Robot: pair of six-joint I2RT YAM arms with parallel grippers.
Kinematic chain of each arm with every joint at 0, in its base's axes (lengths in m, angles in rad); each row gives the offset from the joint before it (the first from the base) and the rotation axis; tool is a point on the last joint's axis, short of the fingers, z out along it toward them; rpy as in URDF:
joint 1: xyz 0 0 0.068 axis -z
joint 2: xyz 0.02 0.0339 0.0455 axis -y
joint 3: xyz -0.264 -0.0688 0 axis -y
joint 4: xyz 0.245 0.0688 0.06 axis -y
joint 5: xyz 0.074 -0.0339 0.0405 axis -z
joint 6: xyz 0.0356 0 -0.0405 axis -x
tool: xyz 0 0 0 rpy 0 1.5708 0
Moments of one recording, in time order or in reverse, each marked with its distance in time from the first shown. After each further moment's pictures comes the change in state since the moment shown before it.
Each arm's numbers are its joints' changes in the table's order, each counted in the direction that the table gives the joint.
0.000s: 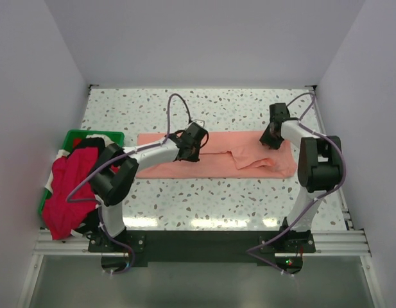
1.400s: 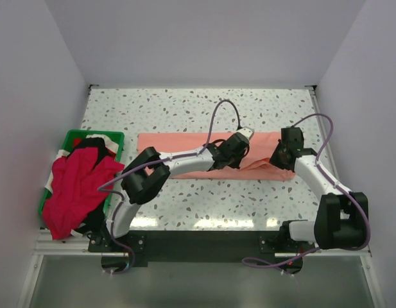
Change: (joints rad) left arm 0.265 -0.290 0.339 0.149 0.038 -0.079; right arm -0.003 0.555 -0.425 0.013 -0.055 0.071
